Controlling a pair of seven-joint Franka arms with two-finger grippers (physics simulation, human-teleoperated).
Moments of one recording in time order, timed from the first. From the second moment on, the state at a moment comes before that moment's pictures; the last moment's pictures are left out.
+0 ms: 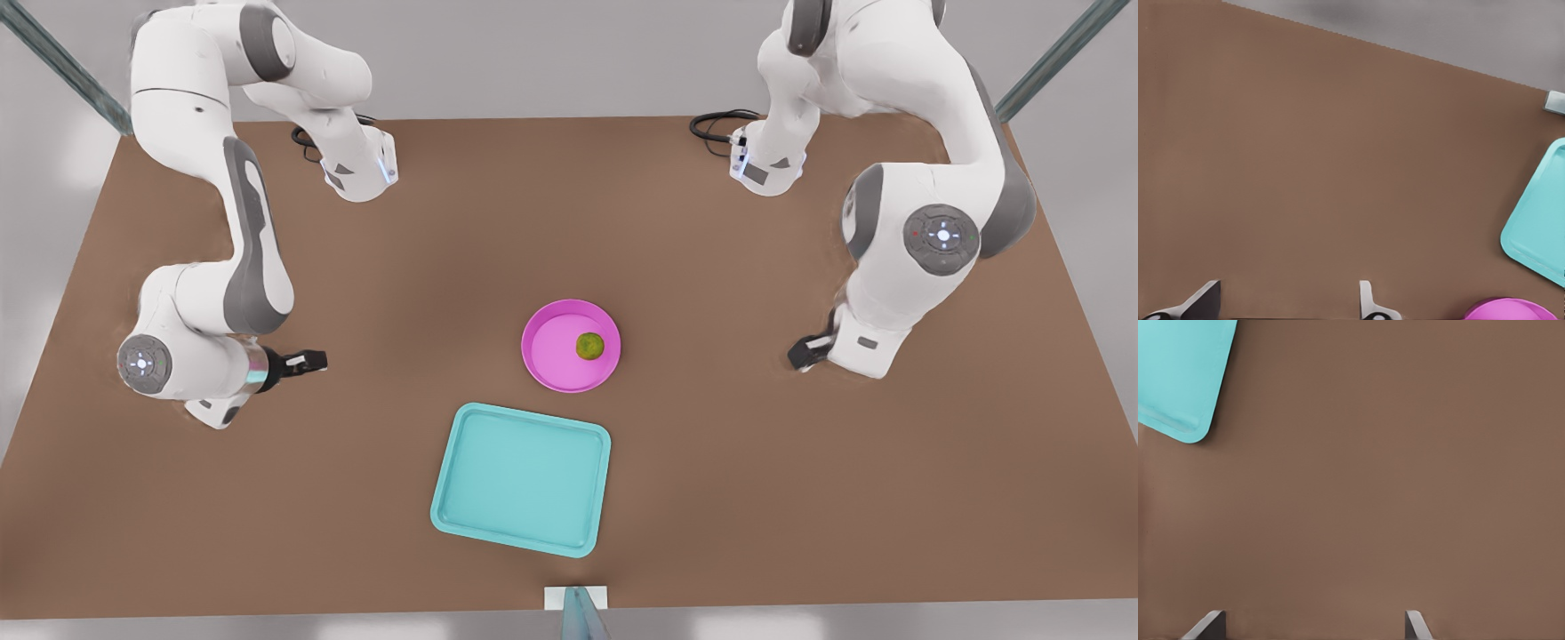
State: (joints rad) left arm -0.54 0.32 0.45 -1.27 -0.09 1.57 -0.44; right arm 0.07 0.43 0.04 -1.59 0.15 1.71 -0.20
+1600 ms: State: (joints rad) left arm -0.05 0.18 -0.01 -1.28 0.00 1.33 -0.16; right arm 0.59 0.66 0.10 -1.82 0.79 2.60 0.01
